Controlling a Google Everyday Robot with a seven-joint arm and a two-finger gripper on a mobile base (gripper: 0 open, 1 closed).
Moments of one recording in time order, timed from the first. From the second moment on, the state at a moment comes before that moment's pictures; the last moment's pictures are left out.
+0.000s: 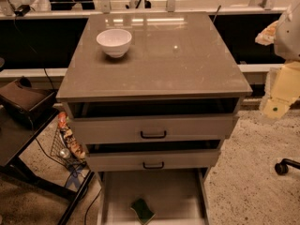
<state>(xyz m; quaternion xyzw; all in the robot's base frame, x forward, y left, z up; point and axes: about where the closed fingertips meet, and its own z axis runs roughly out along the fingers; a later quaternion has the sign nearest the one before) 0.438 -0.217 0.976 -0.60 0.78 -0.03 0.16</state>
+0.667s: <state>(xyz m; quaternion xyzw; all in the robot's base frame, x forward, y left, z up) 0.436 -0.221 0.969 -0.60 0.78 -0.04 0.17</state>
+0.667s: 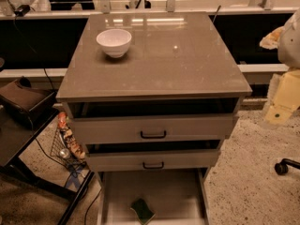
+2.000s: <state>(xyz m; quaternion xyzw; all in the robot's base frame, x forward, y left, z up) 0.335 -0.211 0.709 -0.59 0.76 0.06 0.27</state>
